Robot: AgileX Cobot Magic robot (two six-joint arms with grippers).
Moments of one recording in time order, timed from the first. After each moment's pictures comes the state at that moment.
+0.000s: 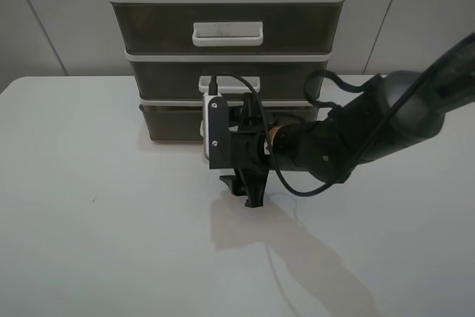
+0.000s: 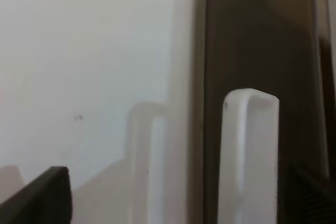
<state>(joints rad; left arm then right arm) -0.06 0.00 -0.51 -0.05 1.06 0.00 0.72 1.97 -0.81 0.02 -0.39 -1.08</state>
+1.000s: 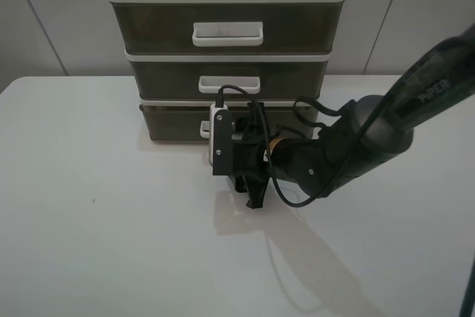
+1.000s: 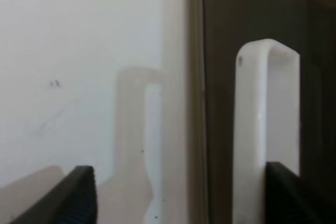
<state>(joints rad) -0.06 0.00 -0.51 -0.05 1.06 0.00 0.72 2.08 -0.81 0.16 -0.54 -1.20</state>
